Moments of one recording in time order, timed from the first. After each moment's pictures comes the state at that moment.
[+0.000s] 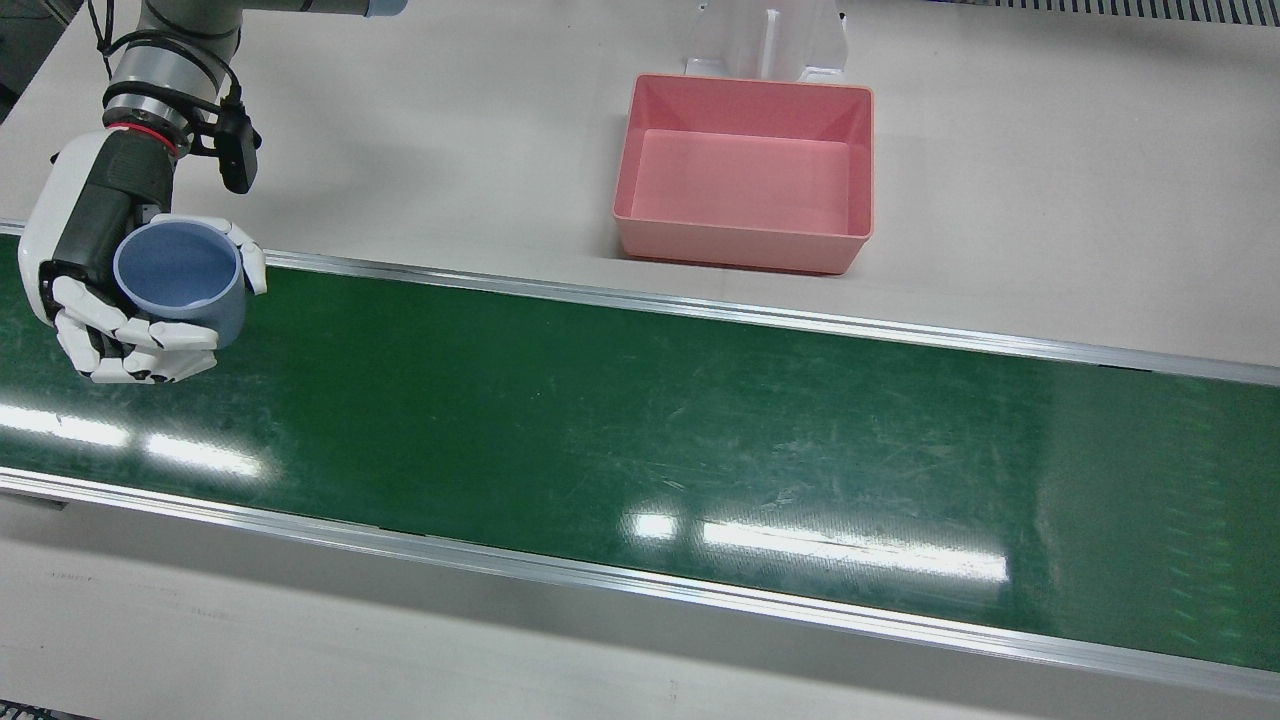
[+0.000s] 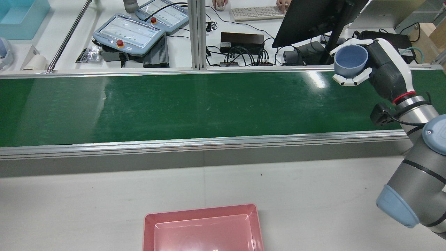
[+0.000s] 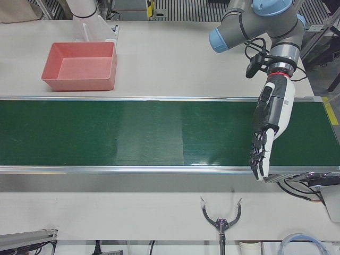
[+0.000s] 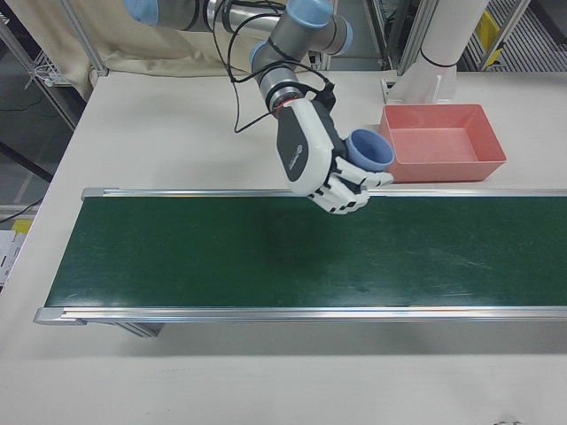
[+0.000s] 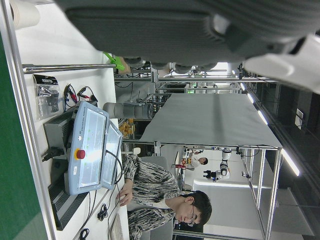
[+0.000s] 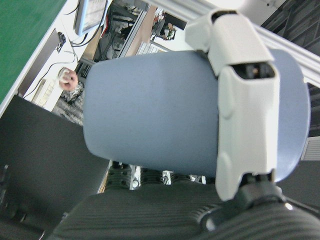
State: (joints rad) left arm -1.44 -1.72 -1.76 0.25 1.79 0.00; right arm 0.86 -1.41 2.20 -3.62 -1.02 -0.56
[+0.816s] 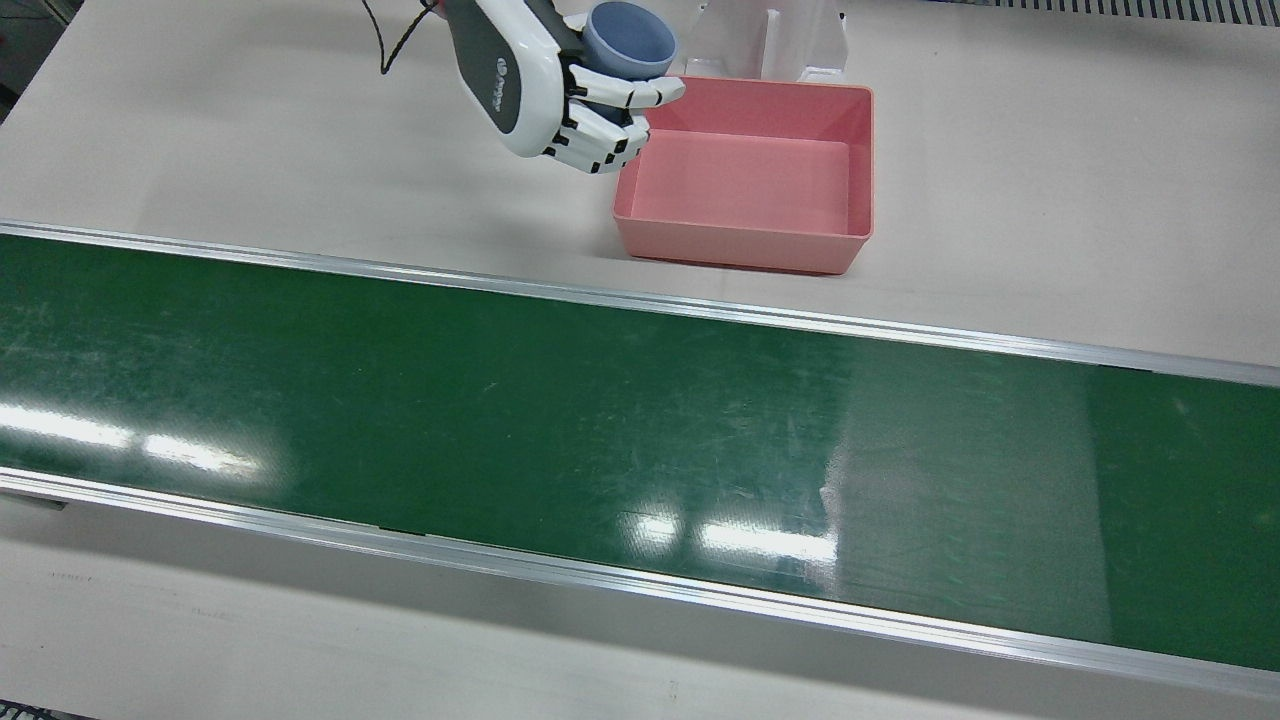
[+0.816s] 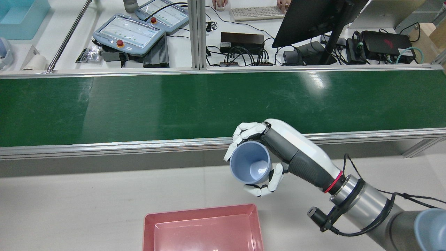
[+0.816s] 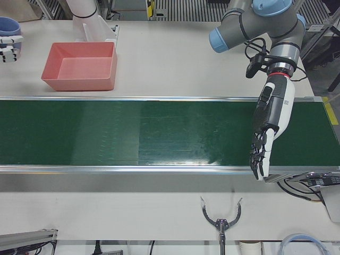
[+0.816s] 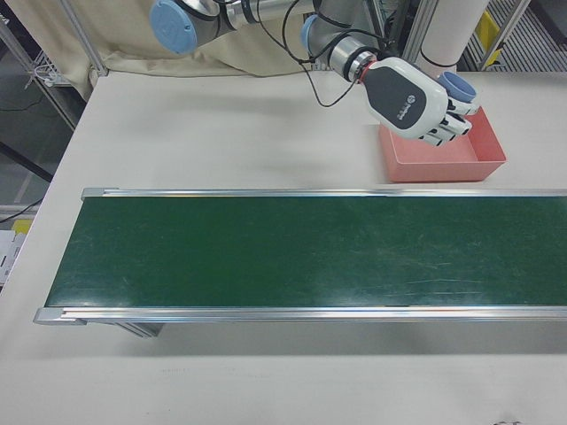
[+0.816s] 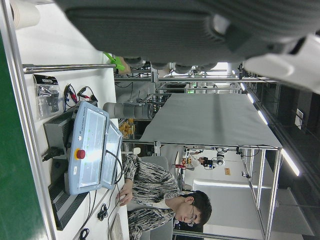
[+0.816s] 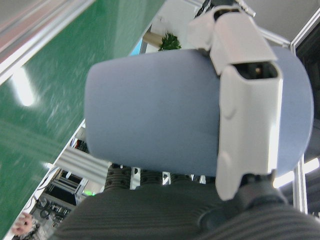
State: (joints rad) left arm -1.44 -1.72 -1.76 0.25 1.79 0.00; right arm 0.29 -1.33 2.44 -3.65 -0.99 -0.93
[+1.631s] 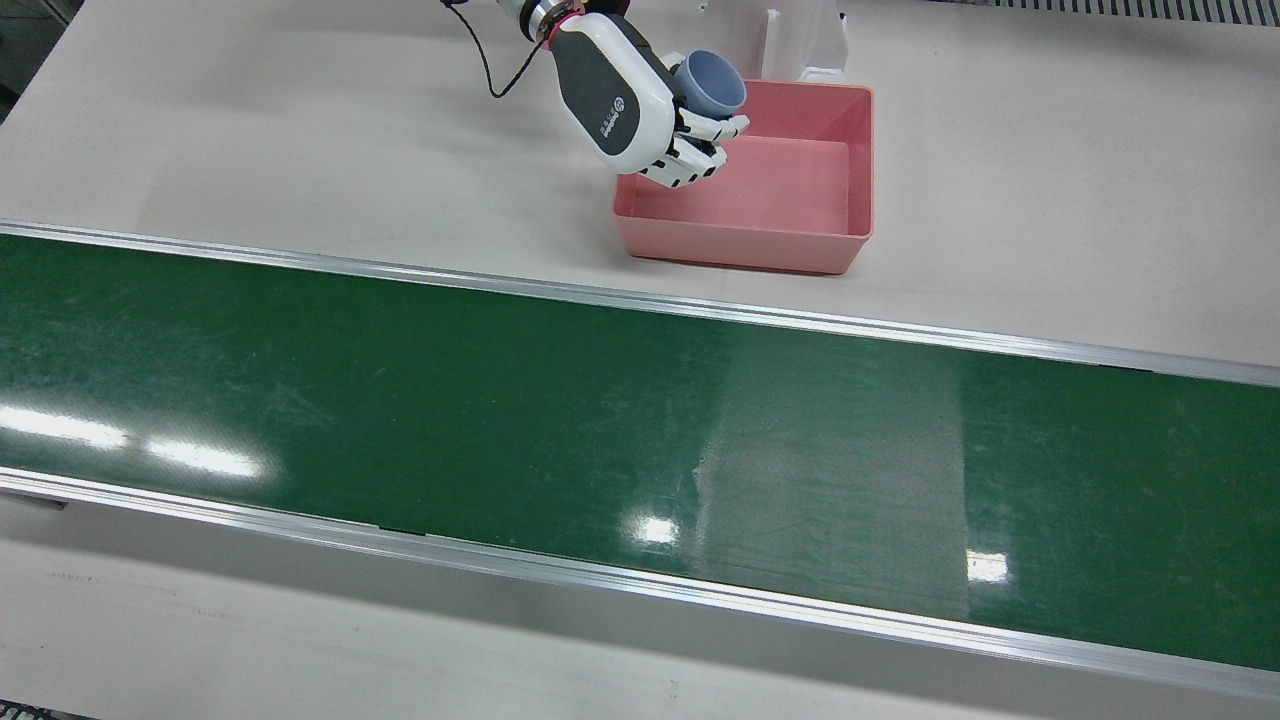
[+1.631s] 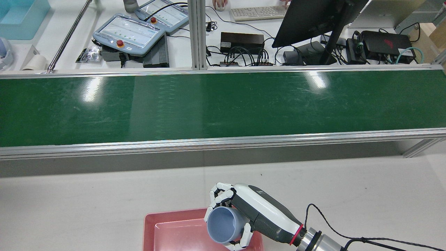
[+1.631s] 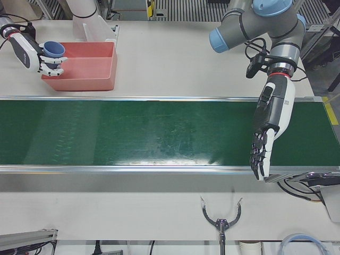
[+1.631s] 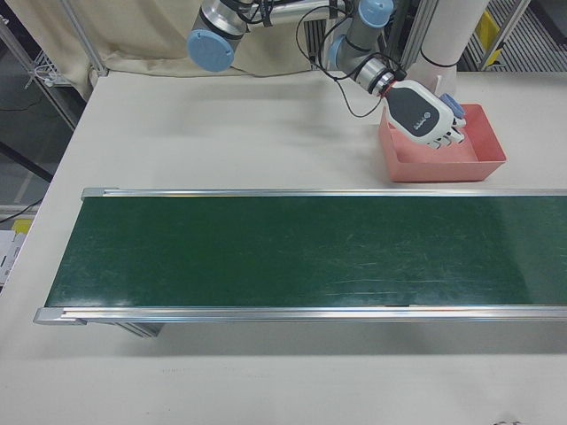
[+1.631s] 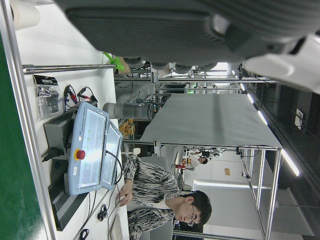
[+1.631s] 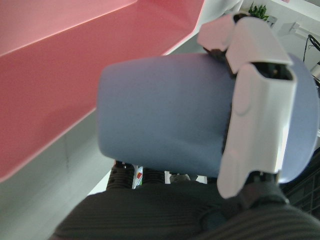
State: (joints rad) left arm -1.44 -1.72 -1.75 0.25 1.79 0.00; right arm 0.09 -1.32 2.21 -3.55 -0.86 -1.07
